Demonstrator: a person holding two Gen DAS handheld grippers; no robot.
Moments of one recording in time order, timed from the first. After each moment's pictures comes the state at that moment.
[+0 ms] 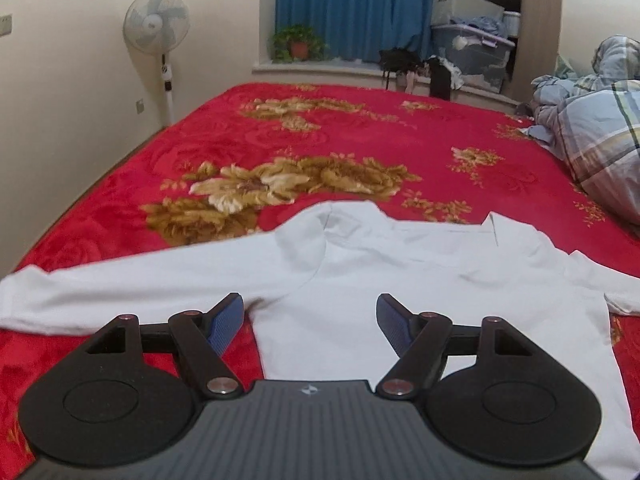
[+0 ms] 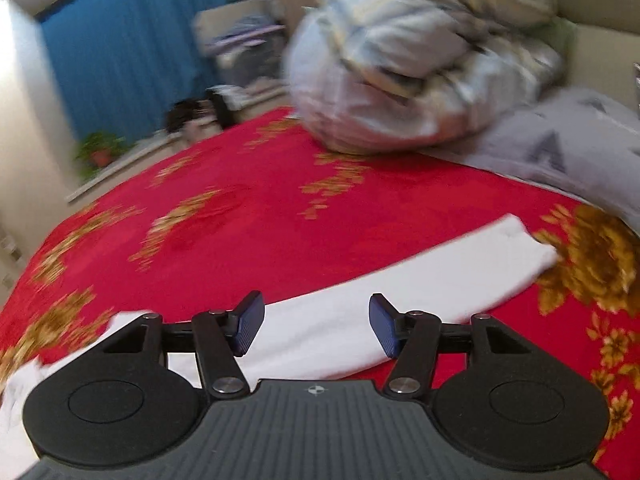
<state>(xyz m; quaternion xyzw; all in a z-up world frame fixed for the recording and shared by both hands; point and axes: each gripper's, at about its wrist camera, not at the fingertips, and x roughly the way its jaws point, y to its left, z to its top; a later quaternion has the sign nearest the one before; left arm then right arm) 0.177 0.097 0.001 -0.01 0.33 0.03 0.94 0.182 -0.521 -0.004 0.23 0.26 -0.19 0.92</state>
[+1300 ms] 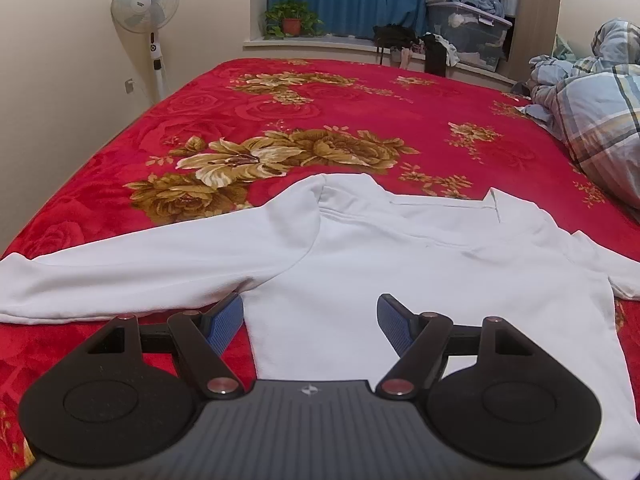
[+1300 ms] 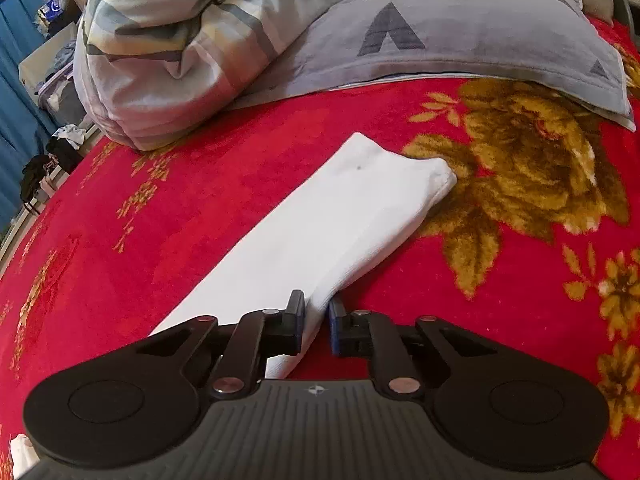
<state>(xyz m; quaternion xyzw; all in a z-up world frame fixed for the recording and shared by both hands) 0.190 0.096 -0.020 -0.01 0.36 0.02 0.93 0.217 -0.635 -0.114 0.37 0.27 -0.33 0.82</state>
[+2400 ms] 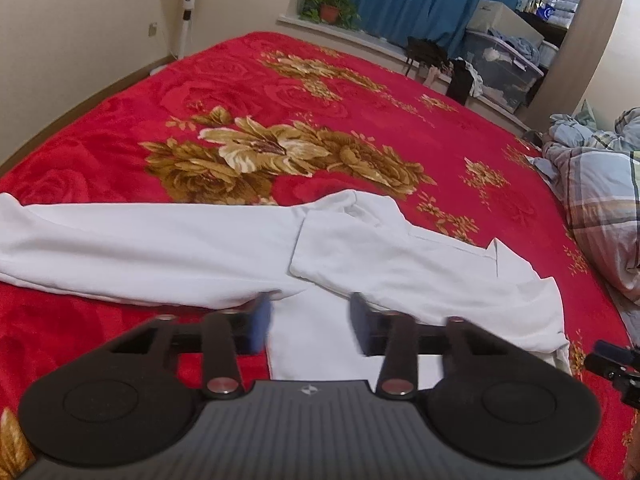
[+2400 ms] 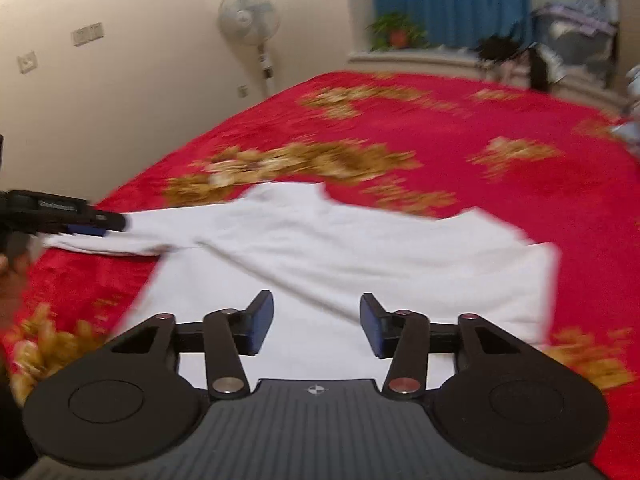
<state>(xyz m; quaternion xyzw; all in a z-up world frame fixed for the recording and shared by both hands) 0.211 0.165 -0.005 -0.14 0.39 0.03 0.91 0.196 -0.246 0.017 -0.01 0.32 0.21 0.93</state>
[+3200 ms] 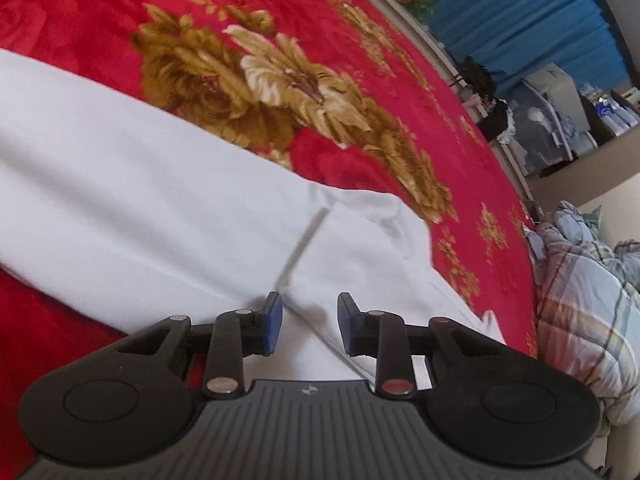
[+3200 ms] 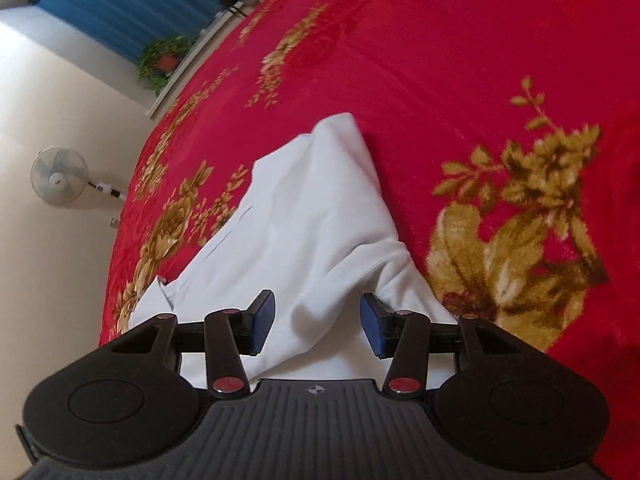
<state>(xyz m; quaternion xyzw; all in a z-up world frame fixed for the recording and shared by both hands) 0.309 0.211 -0.101 -0.37 0.42 0.04 0.83 0.286 -0.351 -0.092 0.40 0.41 0.03 0.82</state>
